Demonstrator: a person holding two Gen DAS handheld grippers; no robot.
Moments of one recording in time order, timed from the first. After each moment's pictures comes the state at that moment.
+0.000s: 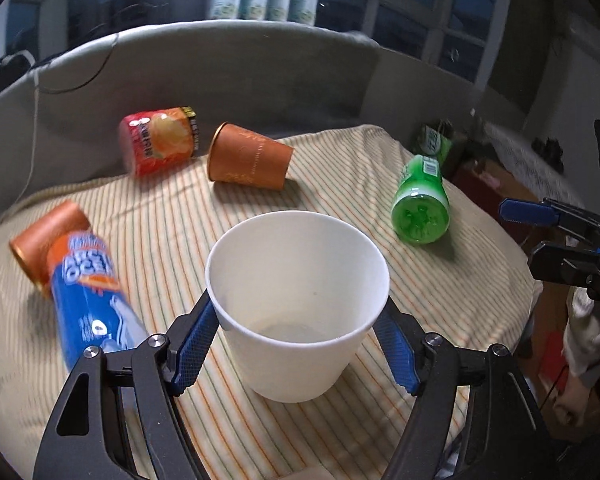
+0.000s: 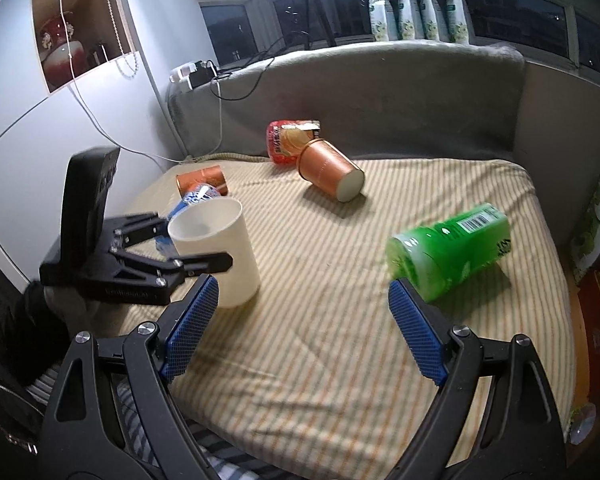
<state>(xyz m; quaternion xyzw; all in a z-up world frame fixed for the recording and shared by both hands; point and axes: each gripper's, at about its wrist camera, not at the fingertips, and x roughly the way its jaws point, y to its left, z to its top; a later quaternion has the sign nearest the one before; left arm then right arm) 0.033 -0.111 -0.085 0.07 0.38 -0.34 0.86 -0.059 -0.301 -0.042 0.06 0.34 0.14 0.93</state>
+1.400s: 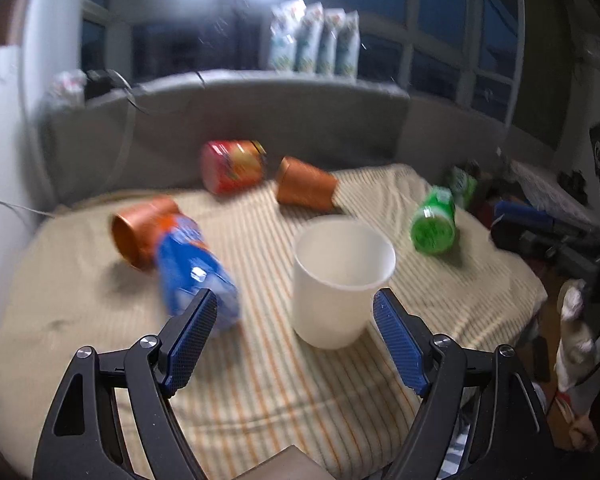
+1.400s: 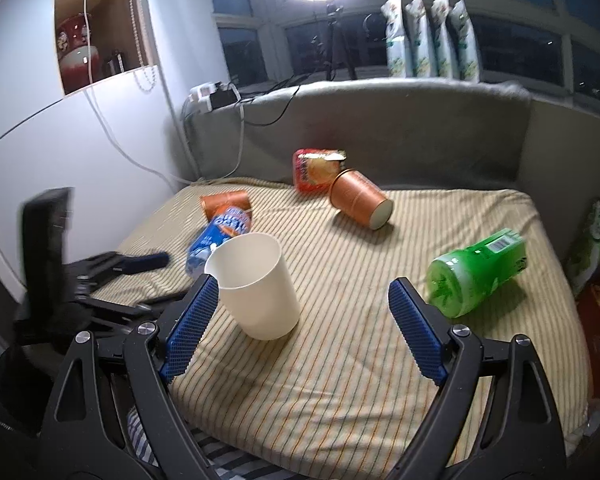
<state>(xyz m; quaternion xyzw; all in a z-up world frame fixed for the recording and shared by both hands) -0.043 -0.046 -0.050 0.04 0.30 -0.25 0.92 -0.087 -0.247 -0.024 0.04 0.28 0.10 0.95</state>
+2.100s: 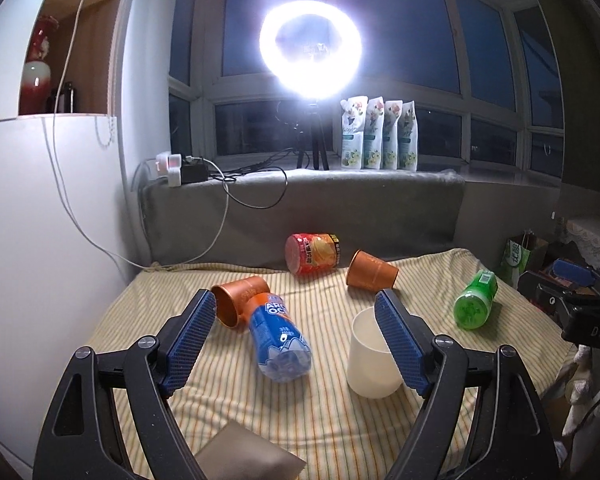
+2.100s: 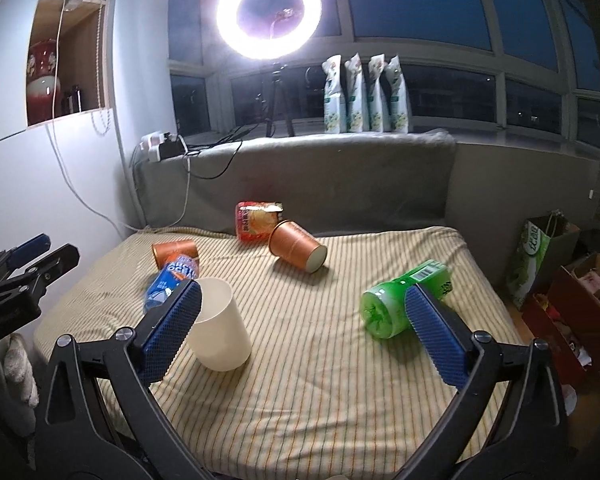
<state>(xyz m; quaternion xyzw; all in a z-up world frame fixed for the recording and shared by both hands) -0.092 -0.026 0.000 0.03 0.17 -0.12 0.98 -0.123 -0.255 0.003 0.03 0.20 -0.02 0.98</state>
